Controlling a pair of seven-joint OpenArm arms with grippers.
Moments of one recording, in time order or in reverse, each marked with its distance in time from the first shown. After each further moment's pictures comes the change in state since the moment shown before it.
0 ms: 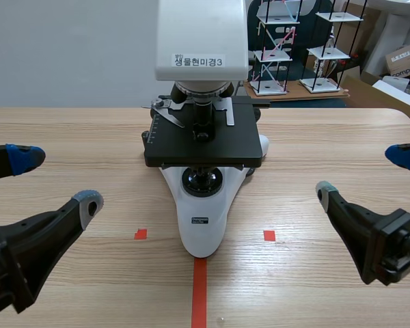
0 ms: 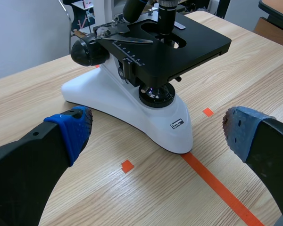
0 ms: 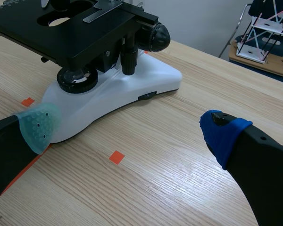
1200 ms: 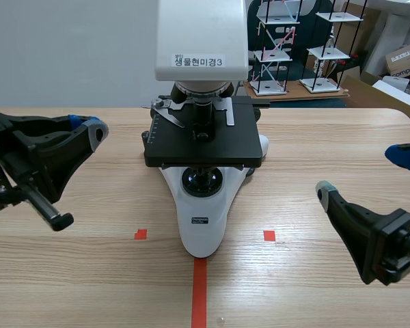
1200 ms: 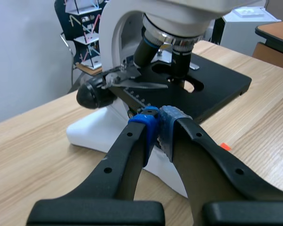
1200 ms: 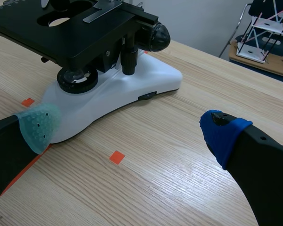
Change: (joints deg) left arm -20.3 0.5 9.9 -8.6 0.4 0.0 0.2; right arm 0.0 0.0 0.0 0.0 0.1 0.0 0.0
